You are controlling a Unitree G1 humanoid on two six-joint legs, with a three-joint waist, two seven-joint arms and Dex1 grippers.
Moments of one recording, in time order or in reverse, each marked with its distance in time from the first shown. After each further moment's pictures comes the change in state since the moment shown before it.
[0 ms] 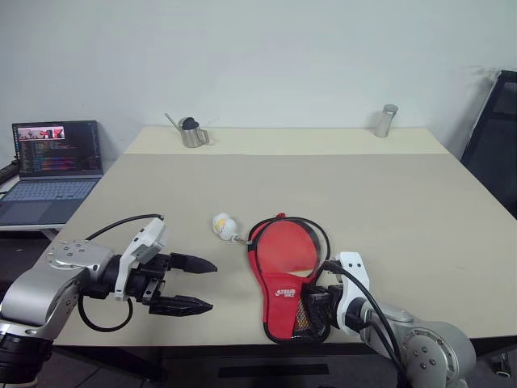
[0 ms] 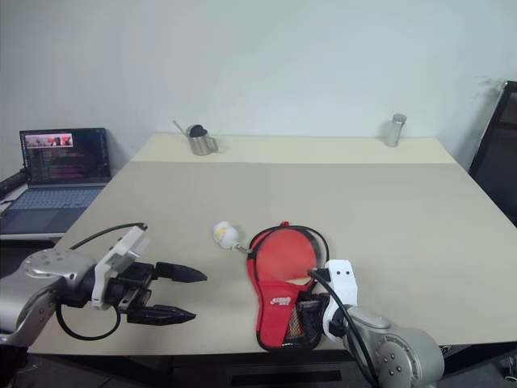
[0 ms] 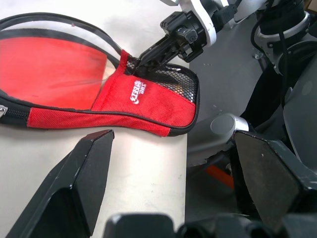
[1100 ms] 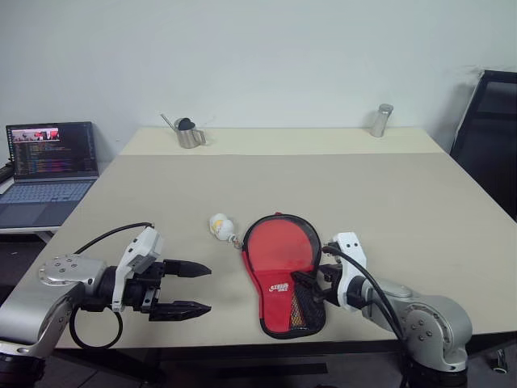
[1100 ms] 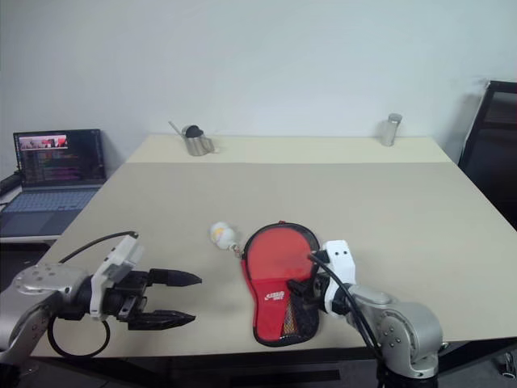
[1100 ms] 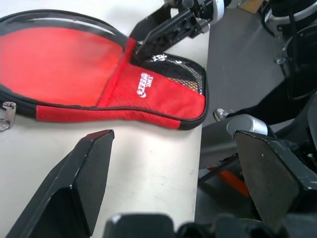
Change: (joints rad) left arm 0.116 -0.019 0.060 -0.031 0.001 -0.044 0.091; right arm -0.145 -0.188 0.001 0.135 0.000 -0.156 0.179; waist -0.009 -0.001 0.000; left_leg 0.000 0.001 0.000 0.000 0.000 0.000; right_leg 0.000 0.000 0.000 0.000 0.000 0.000
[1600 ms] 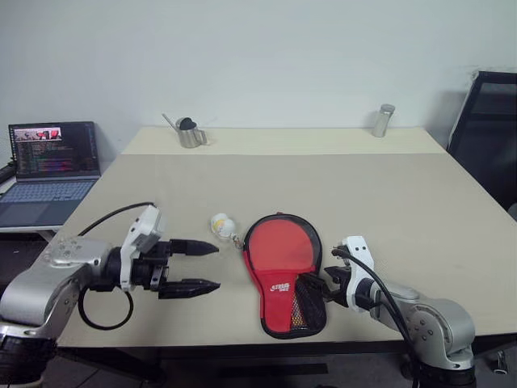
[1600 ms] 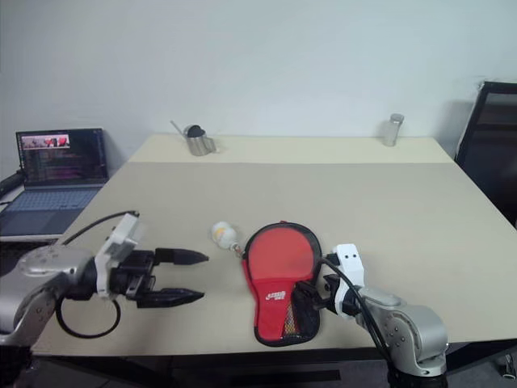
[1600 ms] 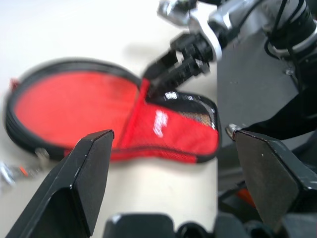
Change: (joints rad) left arm -0.189 -0.033 -0.004 0.000 -0.033 0.047 0.039; right arm 0.042 -0.047 0.012 0.090 0.001 -0.106 0.076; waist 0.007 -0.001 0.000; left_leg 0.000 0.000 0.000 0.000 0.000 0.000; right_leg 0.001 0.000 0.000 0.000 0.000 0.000
